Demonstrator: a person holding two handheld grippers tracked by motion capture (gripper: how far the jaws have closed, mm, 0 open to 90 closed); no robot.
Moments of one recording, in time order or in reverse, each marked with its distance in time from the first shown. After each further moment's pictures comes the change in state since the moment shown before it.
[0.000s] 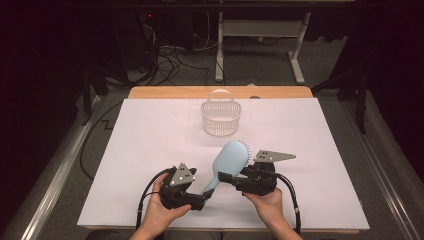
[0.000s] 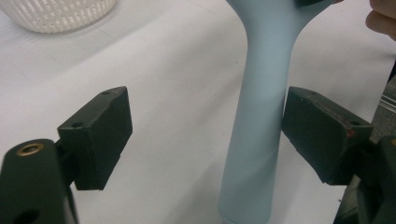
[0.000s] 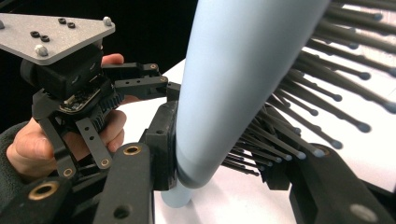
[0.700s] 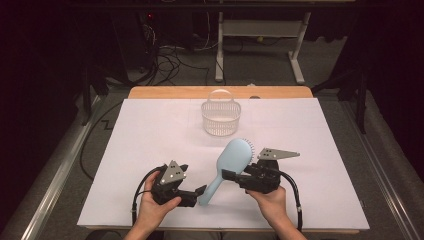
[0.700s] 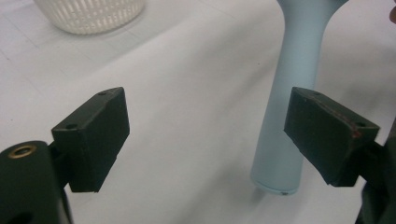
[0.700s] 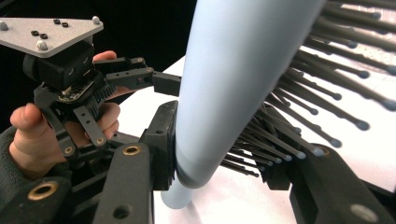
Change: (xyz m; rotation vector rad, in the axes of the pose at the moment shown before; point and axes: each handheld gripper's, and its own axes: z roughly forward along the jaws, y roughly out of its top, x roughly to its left) left arm 0.016 -0.007 -0.012 -0.035 0.044 -0.025; right arm -0.006 0.003 -0.007 0.001 -0.018 0.019
